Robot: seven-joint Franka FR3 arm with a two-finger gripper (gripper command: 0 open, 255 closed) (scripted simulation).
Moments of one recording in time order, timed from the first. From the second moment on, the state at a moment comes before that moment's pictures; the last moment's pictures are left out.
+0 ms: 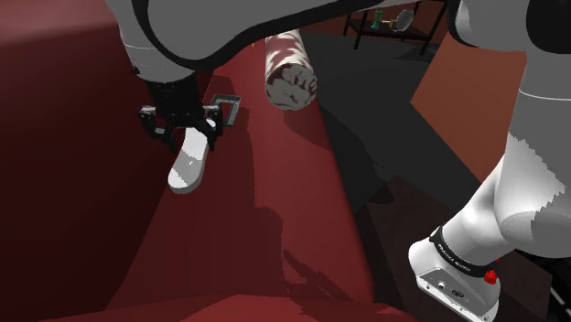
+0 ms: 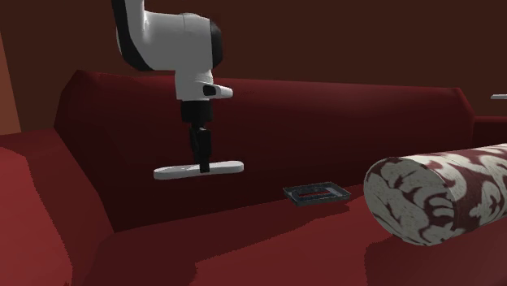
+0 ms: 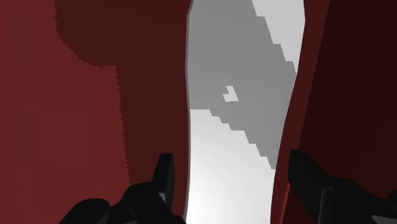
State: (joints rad) arm 0.19 0.43 0.61 -1.52 -0.28 1.82 1.44
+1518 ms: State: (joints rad) arm 0.25 0.46 0.62 -1.16 -0.29 1.49 1.42
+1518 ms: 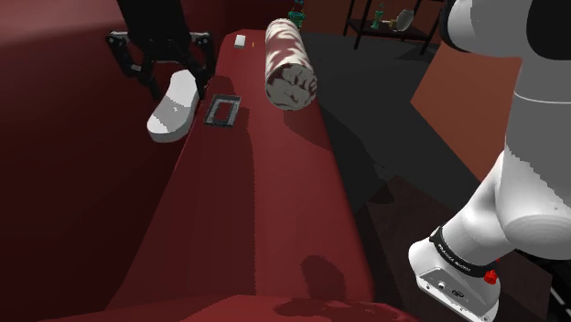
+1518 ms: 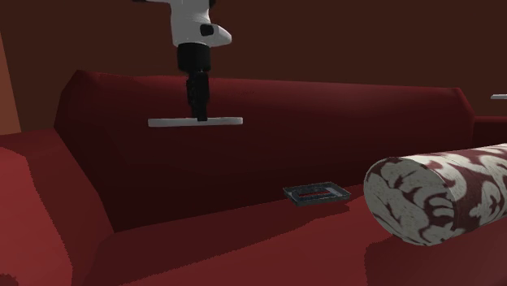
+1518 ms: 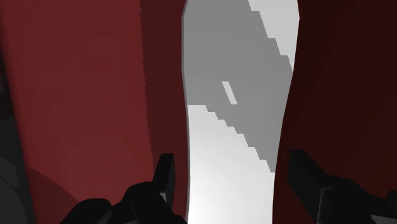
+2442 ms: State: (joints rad) arm -0.06 0.10 0.56 -1.57 -0.10 1.62 1.11
